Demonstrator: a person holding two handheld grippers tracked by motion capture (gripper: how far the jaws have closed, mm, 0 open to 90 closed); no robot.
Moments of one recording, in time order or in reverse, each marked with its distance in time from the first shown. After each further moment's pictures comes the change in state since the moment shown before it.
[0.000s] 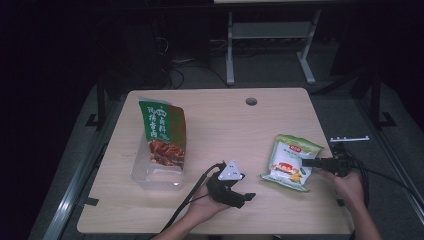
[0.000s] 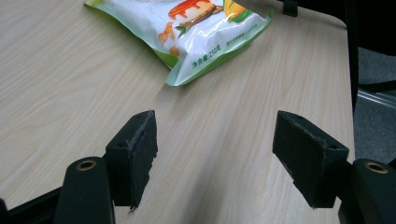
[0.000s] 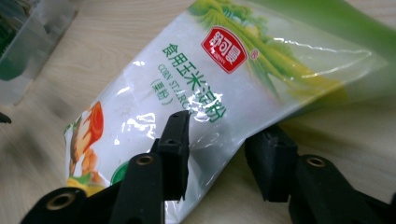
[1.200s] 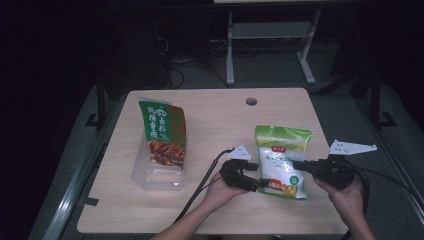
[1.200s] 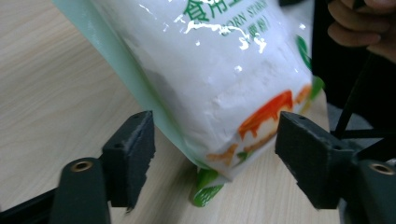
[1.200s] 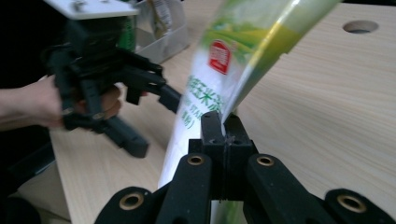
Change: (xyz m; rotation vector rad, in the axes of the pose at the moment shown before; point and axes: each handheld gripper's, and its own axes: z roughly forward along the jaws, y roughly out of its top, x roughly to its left) left arm 0.028 0.028 0.036 -0.090 -0.139 -0.205; right arm 0.112 -0.014 -0.040 -0.190 0.119 -0.434
